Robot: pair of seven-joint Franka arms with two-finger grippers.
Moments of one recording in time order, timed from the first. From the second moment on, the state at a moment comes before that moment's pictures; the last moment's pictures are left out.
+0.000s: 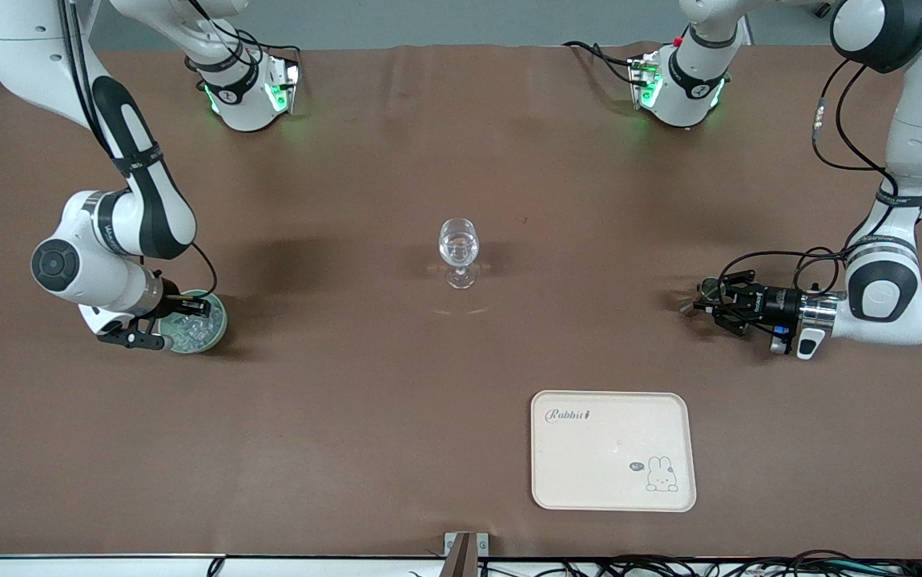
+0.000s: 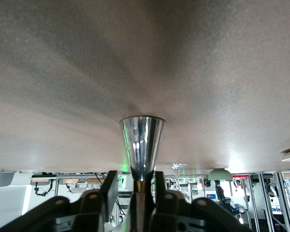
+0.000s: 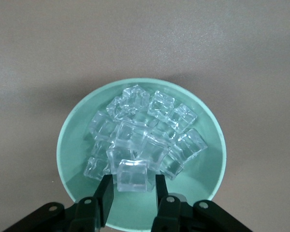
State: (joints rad) left arm 0.38 0.78 -0.12 -1.72 -0.73 1.66 -0.51; right arm 0.03 0.38 -0.08 -2.10 0.06 2.36 0.07
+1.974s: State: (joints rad) left arm 0.05 0.51 -0.40 -1.70 -0.75 1.85 -1.21; right arm -0.02 0.04 -0.10 -1.46 0.06 1.48 0.05
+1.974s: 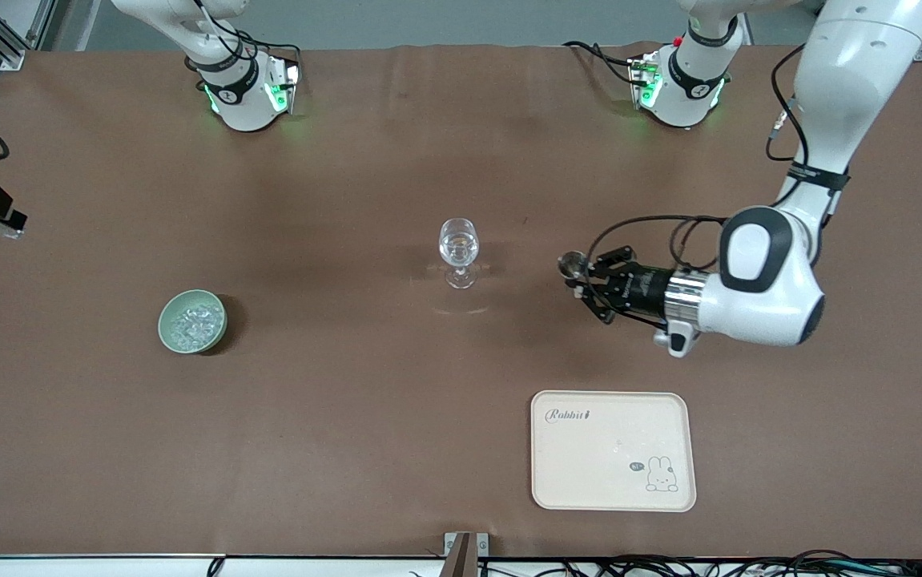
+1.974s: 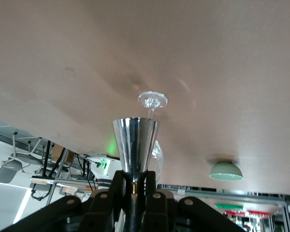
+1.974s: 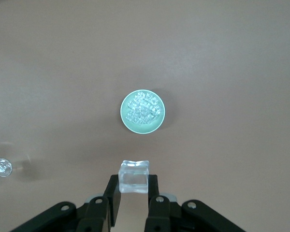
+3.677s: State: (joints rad) left arm -0.31 0.41 -0.40 -1.71 -0.43 1.94 -1.97; right arm -0.02 0.06 -0.09 -1.40 0.06 1.47 0.04
